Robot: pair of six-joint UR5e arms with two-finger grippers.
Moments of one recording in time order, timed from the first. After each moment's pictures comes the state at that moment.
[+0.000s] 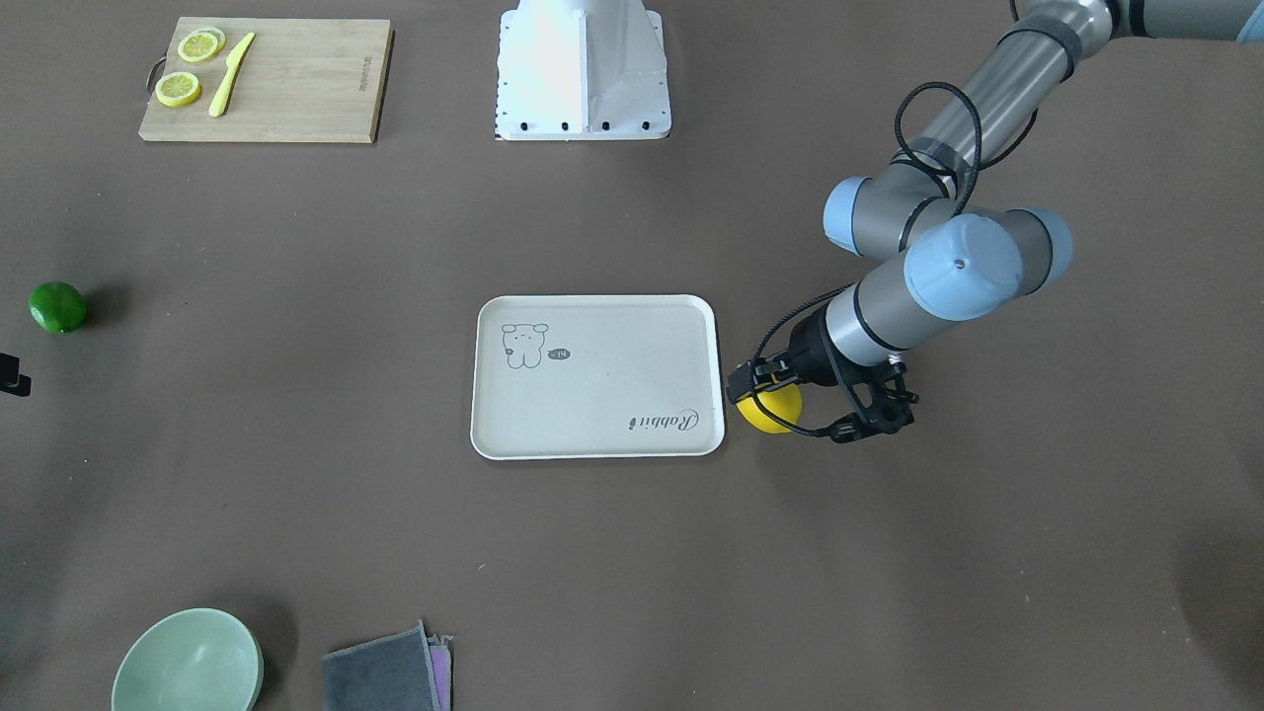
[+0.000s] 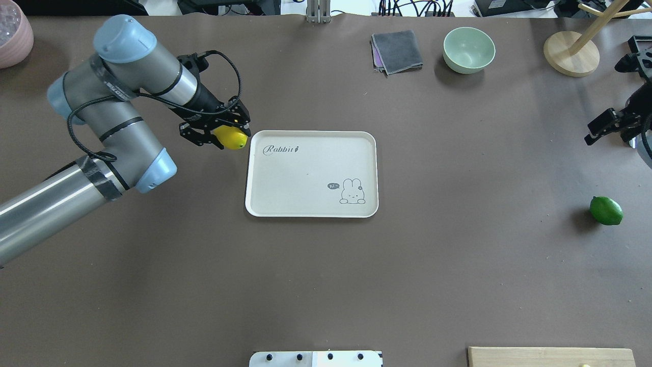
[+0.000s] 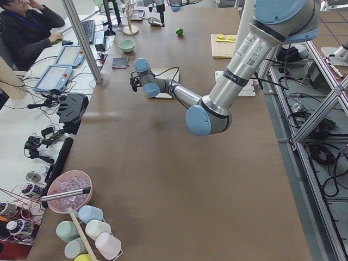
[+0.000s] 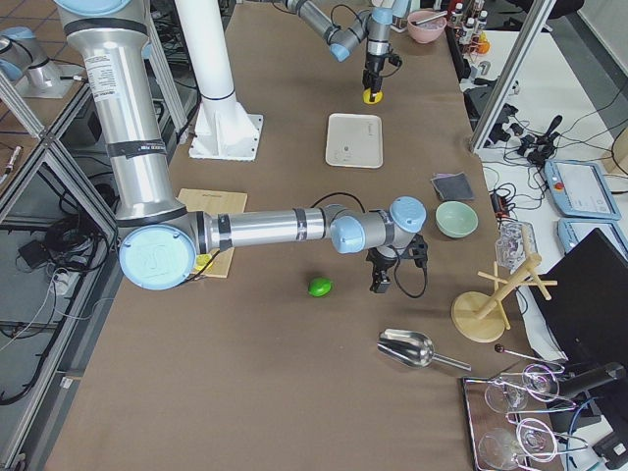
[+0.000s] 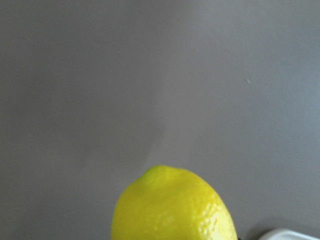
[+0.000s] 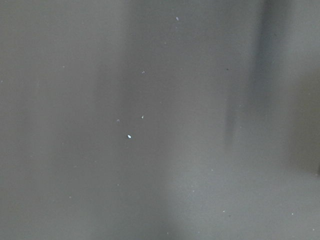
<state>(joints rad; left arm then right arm) -0.81 -2.22 -1.32 -2.15 -2.33 -1.45 1.24 -1.38 1.45 -1.46 2.38 0.25</state>
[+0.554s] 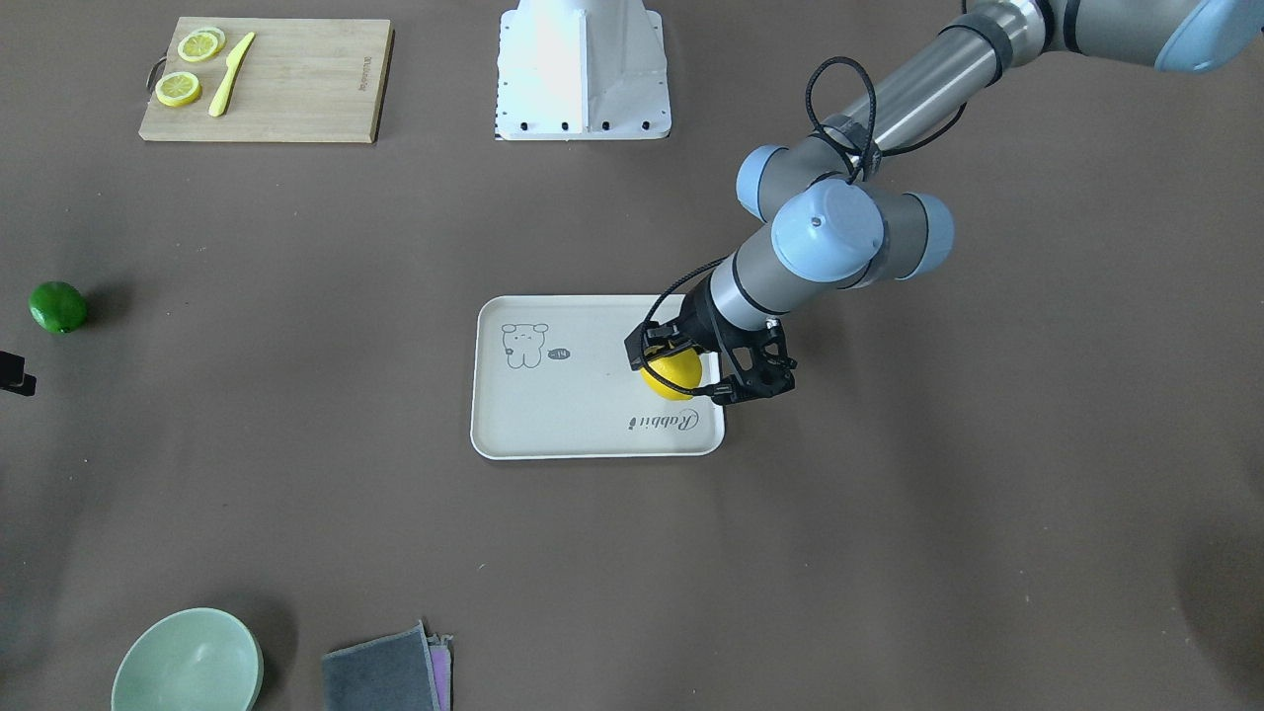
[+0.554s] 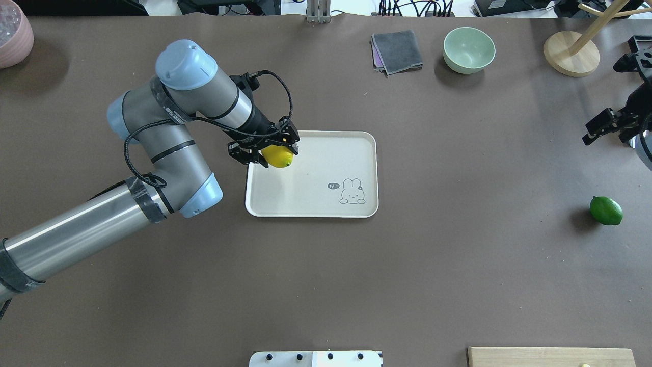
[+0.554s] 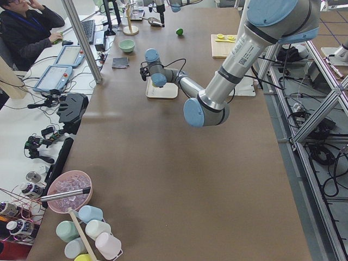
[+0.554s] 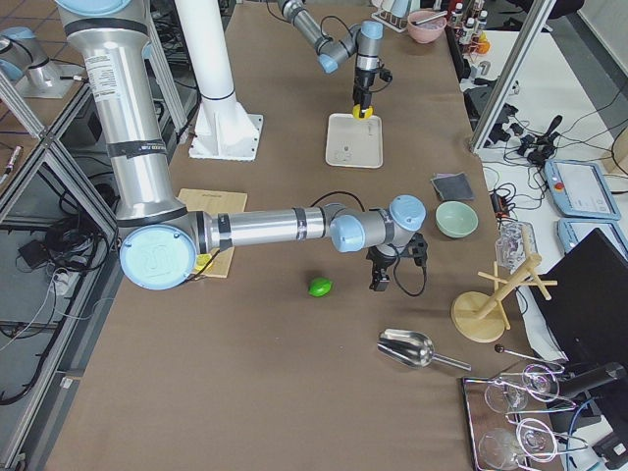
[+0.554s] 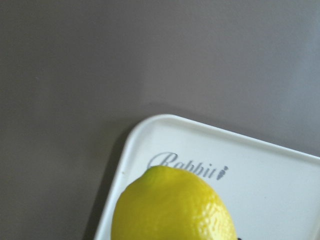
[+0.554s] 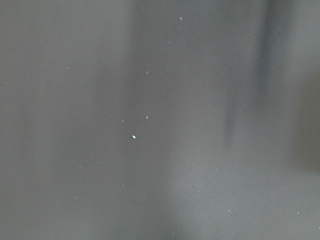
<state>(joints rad) -0.70 -2.31 -1.32 -2.15 -2.24 -1.53 1.24 -1.38 1.46 -1.46 2.38 0.27</state>
